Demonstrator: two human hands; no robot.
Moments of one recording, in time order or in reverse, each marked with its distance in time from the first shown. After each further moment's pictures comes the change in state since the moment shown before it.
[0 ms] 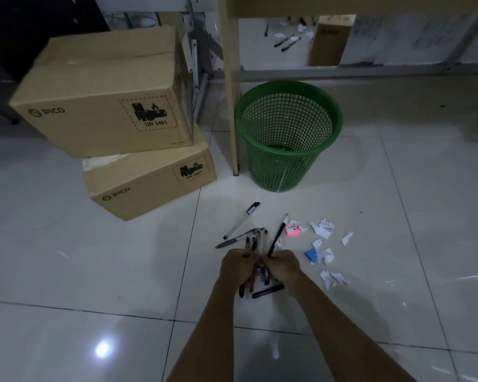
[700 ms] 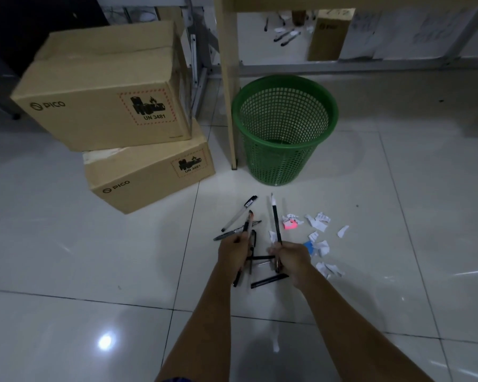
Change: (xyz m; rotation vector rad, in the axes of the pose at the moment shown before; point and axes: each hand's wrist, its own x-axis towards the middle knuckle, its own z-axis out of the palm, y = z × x) left_hand -0.012 0.022 -0.003 -0.167 0.099 -0.056; right_hand -0.001 0.011 -0.021 0.430 0.058 0.149
